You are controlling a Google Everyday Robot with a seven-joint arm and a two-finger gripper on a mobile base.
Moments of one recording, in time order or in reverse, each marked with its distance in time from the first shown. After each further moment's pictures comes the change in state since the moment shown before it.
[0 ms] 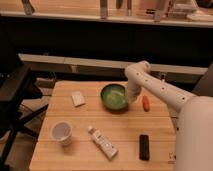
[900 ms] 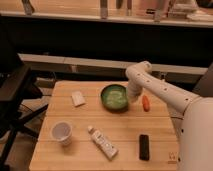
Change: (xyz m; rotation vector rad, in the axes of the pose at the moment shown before) arm -0.005 0.006 -0.008 0.012 0.008 0.030
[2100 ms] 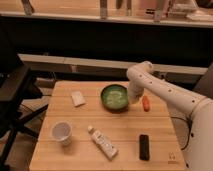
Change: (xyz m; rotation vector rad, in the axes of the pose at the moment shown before) arm -0.004 0.012 -0.014 0.022 0.010 0.015
